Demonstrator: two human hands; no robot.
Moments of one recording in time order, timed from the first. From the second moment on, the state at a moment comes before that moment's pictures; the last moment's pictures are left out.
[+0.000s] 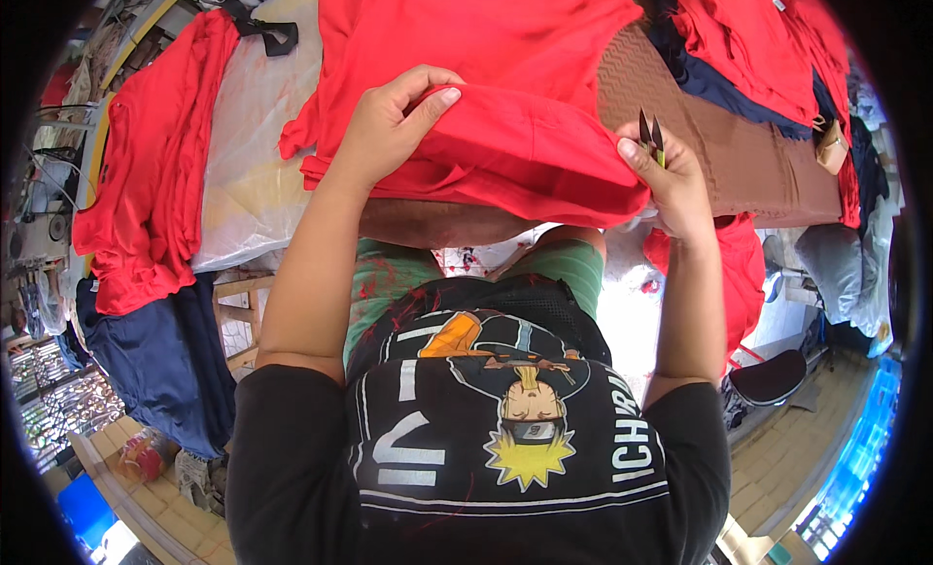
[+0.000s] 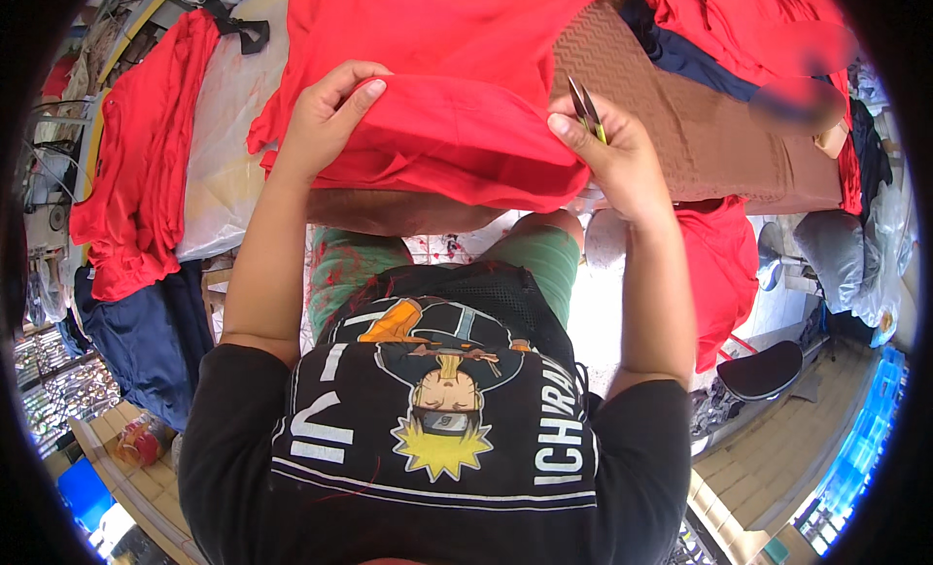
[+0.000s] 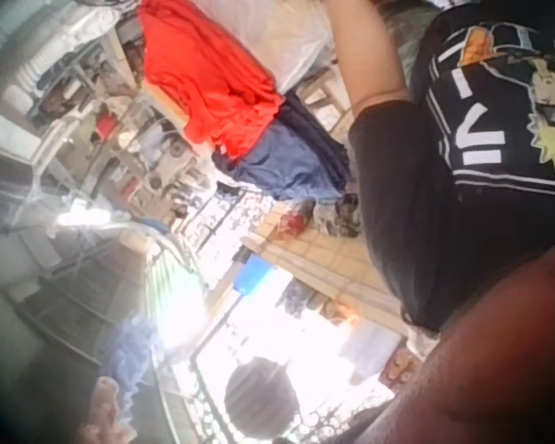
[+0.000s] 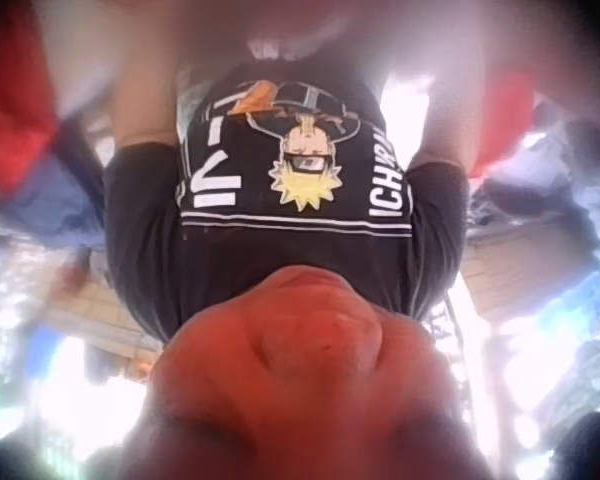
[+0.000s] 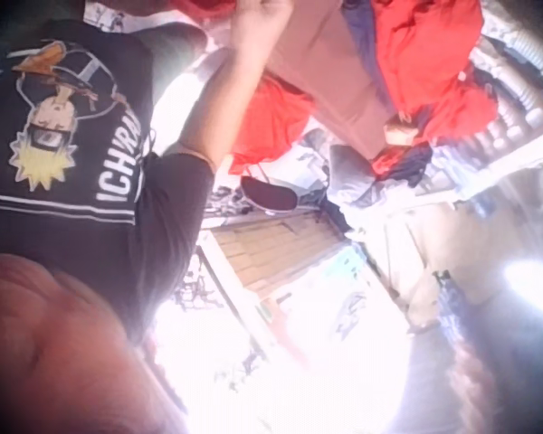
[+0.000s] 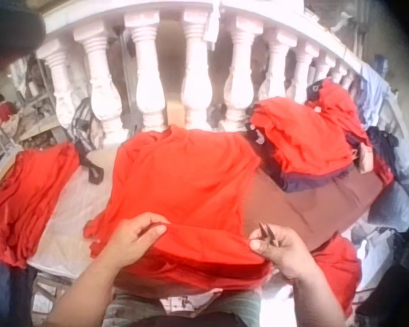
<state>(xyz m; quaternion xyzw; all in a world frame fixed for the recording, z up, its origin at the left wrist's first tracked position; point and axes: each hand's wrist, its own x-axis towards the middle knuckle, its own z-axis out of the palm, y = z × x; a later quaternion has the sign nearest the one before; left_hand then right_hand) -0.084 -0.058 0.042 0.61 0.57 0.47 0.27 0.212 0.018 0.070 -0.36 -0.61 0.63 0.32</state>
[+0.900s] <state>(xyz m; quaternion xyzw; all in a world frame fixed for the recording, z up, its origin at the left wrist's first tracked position) -0.021 -0.038 -0.006 0.77 0.56 0.30 0.02 0.159 0.002 0.013 -0.46 -0.73 0.42 0.28</state>
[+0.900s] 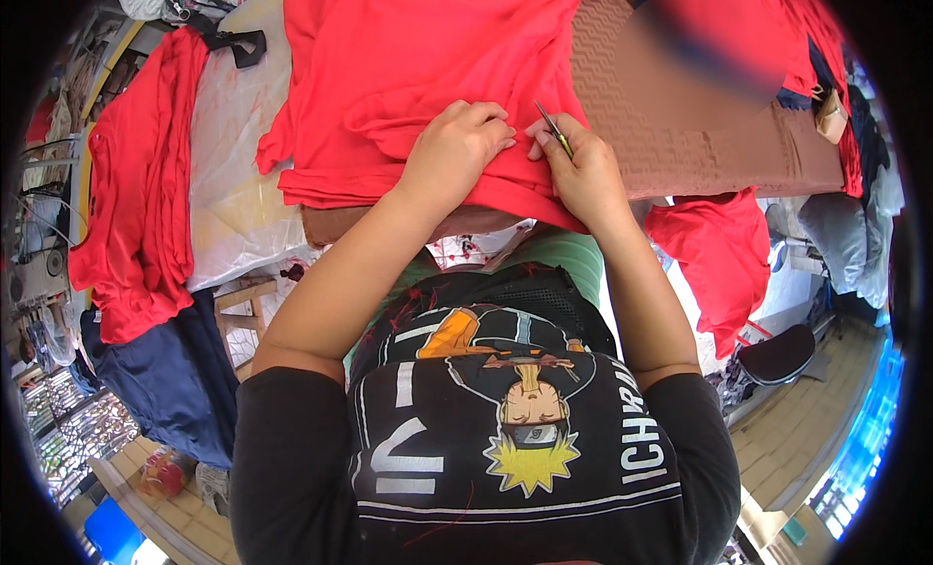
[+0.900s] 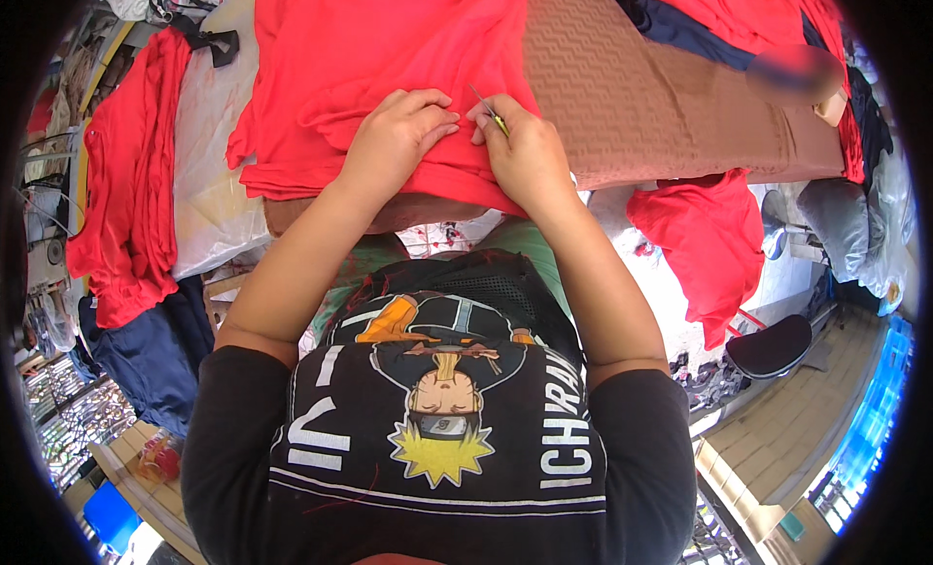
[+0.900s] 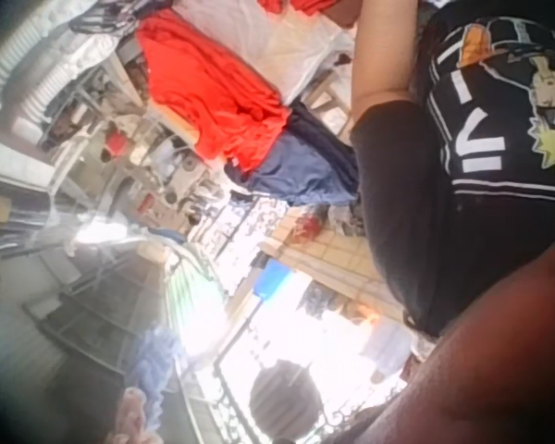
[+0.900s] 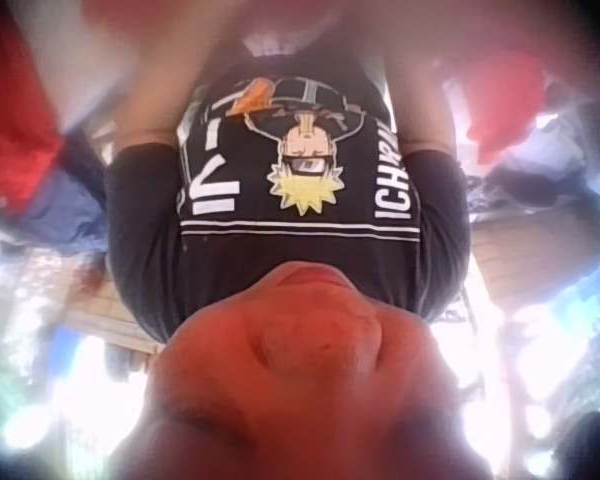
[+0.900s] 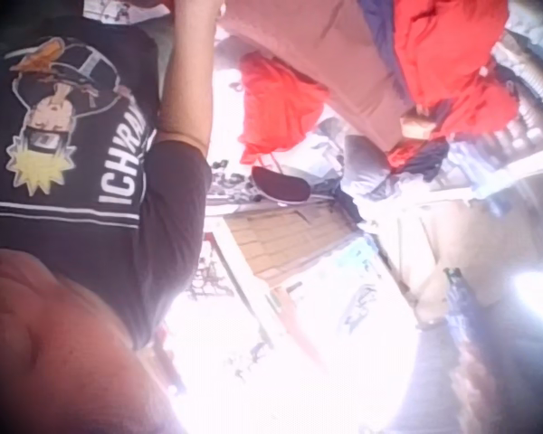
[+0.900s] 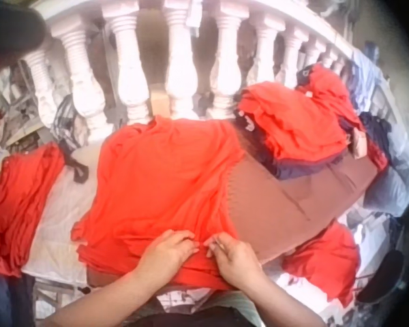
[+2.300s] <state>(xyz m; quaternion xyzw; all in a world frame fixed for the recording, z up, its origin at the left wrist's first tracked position) -0.024 -0.030 -0.002 0.59 0.65 0.39 0.27 0.147 0.022 0.006 -0.47 -0.76 0.36 0.27</state>
